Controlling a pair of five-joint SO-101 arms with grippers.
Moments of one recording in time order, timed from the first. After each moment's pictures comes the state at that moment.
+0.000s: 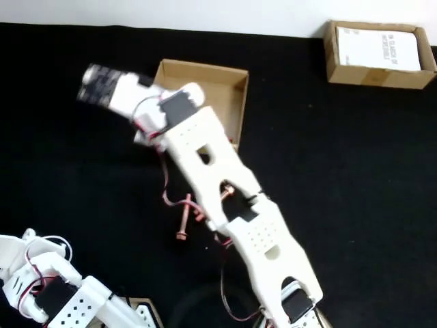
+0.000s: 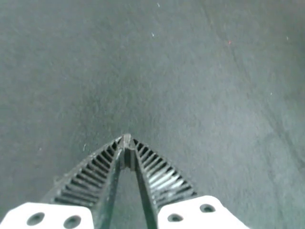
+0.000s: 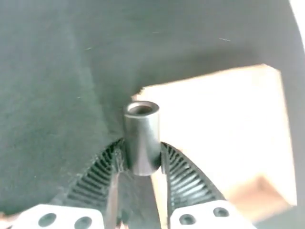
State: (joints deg) left arm -58.7 -102.9 96.2 52.6 13.8; right arm -42.9 45.5 -79.2 95.2 35.7
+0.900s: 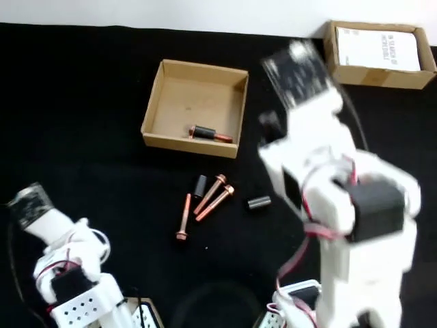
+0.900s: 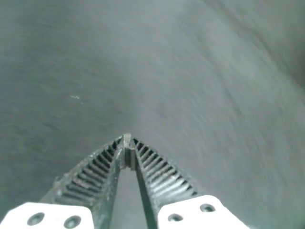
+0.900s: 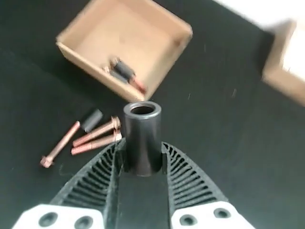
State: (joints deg) left arm -32.6 -102.9 94.2 67.9 12.3; right arm -18.9 -39.6 -4.7 96.1 12.9
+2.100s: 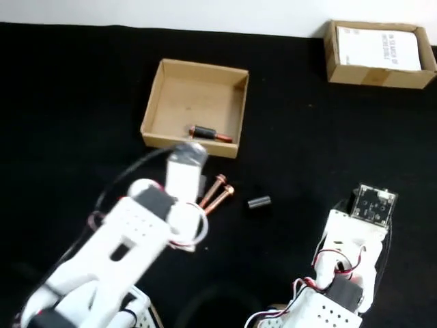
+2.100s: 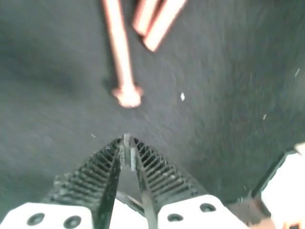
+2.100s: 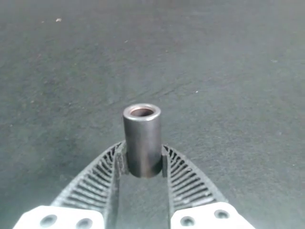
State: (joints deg) left arm 30.5 -32.3 49.5 76.0 23.0; right arm 24.4 -103.7 95.6 45.6 13.5
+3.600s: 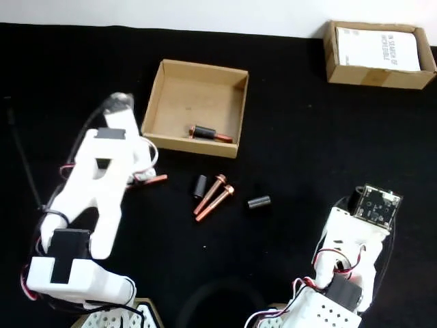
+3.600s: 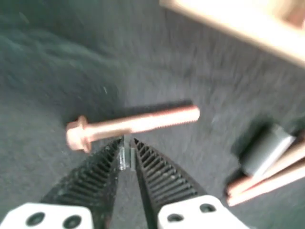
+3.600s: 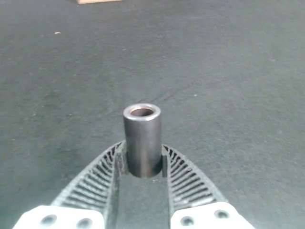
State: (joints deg) left arm -5.5 0.9 28.4 57.7 18.3; right arm 23.4 -103.7 95.7 44.5 10.1
